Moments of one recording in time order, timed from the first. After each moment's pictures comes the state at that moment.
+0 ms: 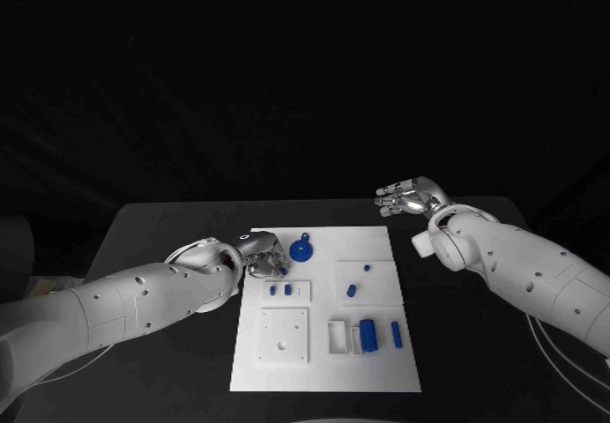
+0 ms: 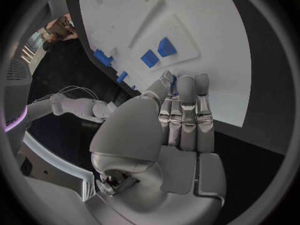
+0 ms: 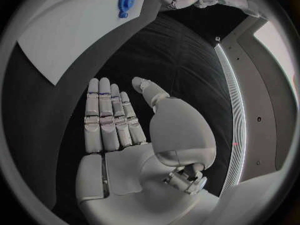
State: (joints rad) left arm 1.09 -0.60 -0.15 1.13 -1.34 -0.30 0.08; left_hand 1.42 0.03 0.20 -0.17 0.06 1.21 0.09 0.06 0.07 1.30 0.04 0.06 0.06 1.32 -0.05 0.99 0.40 0.07 1.24 -0.07 0.26 1.31; right arm 0.96 -0.60 0.33 1.00 -0.85 -0.29 0.10; right_hand 1.20 -0.06 0.32 -0.21 0.48 0.98 0.16 0.06 0.07 1.17 0.12 0.06 0.06 1.22 0.09 0.10 0.17 0.09 1.11 0.07 0.15 0.08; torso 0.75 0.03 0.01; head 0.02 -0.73
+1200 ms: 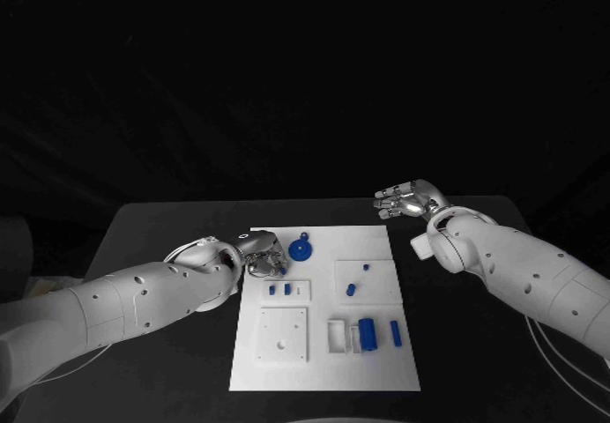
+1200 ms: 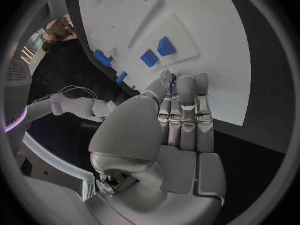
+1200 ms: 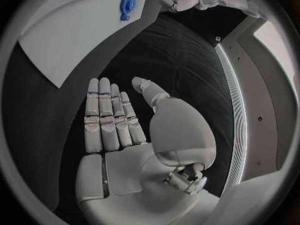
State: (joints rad) left arm 1.09 -0.60 -0.15 1.13 -1.36 -0.29 0.08; left_hand 1.41 0.01 0.20 -0.17 0.06 1.23 0.09 0.06 0.08 1.29 0.04 0.06 0.06 1.31 -0.04 1.01 0.40 0.07 1.24 -0.06 0.25 1.31; right arm 0.95 -0.60 0.33 1.00 -0.85 -0.28 0.10; right_hand 1.20 -0.06 0.32 -0.21 0.48 0.98 0.16 0.06 0.07 1.17 0.12 0.06 0.06 1.22 0.09 0.10 0.17 0.09 1.11 0.07 0.15 0.08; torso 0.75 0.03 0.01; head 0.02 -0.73
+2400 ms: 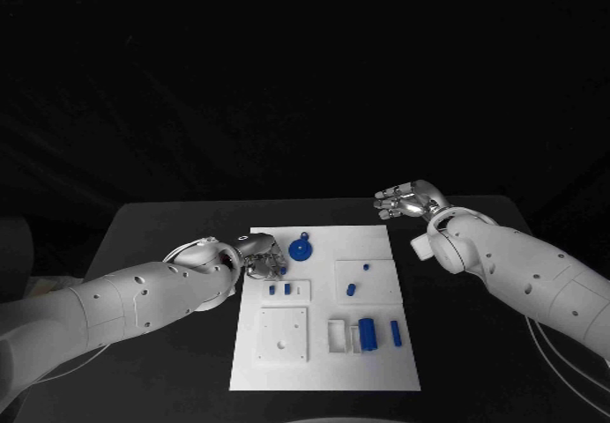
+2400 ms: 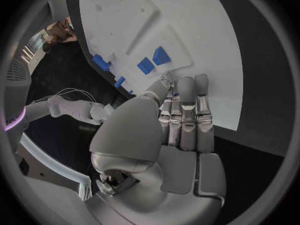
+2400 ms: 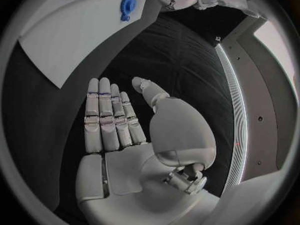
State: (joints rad) left arm 1.09 -0.60 -0.15 1.12 -1.37 -0.25 0.05; left_hand 1.40 0.00 0.19 -0.18 0.06 1.12 0.09 0.06 0.07 1.26 0.06 0.06 0.06 1.29 -0.03 1.01 0.39 0.07 1.23 -0.06 0.24 1.31; right arm 0.95 -0.60 0.33 1.00 -0.85 -0.28 0.10; right_hand 1.20 -0.06 0.32 -0.21 0.48 0.98 0.16 0.06 0.07 1.17 0.12 0.06 0.06 1.22 0.09 0.10 0.17 0.09 1.11 0.07 0.15 0.08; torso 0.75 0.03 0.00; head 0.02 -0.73
